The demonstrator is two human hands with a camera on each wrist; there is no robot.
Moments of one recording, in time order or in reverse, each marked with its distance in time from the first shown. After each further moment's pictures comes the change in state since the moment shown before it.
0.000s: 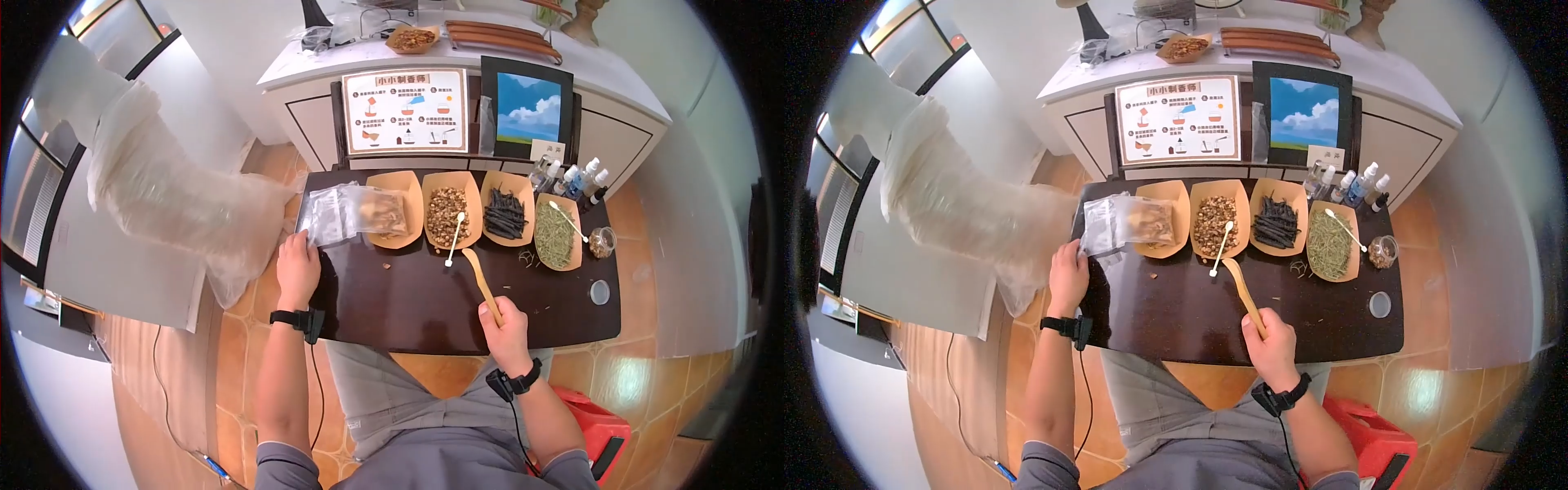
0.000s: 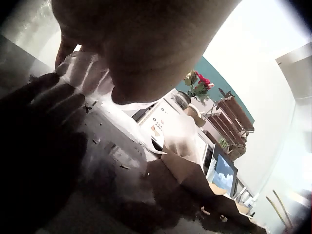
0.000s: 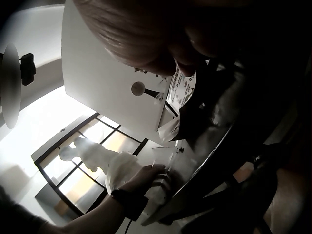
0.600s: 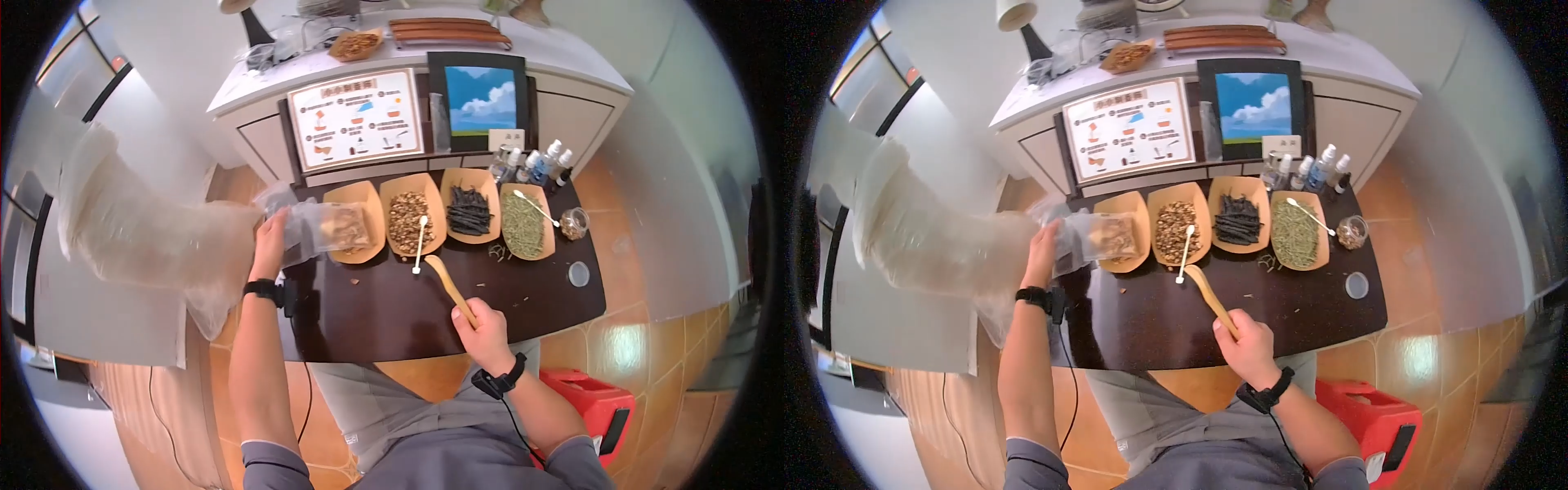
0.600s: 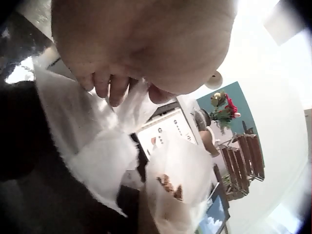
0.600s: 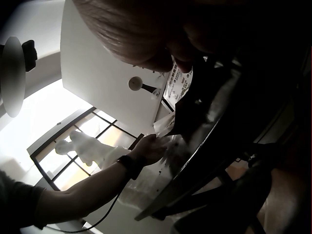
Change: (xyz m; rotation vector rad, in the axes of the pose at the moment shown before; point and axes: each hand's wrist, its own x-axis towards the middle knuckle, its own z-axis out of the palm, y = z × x) left_hand 0.105 0.001 0.046 -0.891 -0.215 -0.354; right_hand -0.003 -0.008 0.002 -0.067 0.038 -0.025
